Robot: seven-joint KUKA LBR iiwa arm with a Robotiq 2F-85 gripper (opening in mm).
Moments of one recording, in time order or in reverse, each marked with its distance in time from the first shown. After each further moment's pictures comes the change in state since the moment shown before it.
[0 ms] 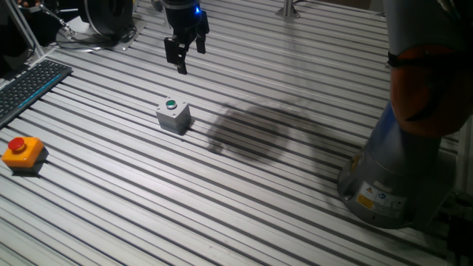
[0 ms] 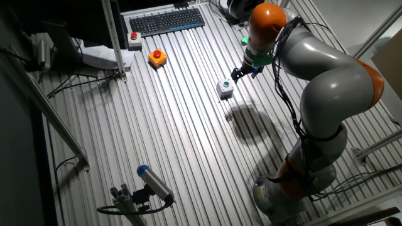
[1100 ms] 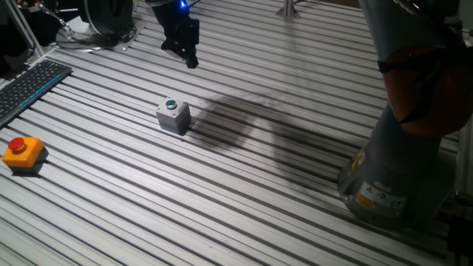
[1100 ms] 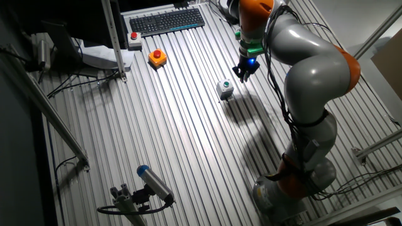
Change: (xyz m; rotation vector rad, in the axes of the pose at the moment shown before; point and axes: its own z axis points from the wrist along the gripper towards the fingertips) arm -0.002 0.000 -0.002 0.007 0.214 0.005
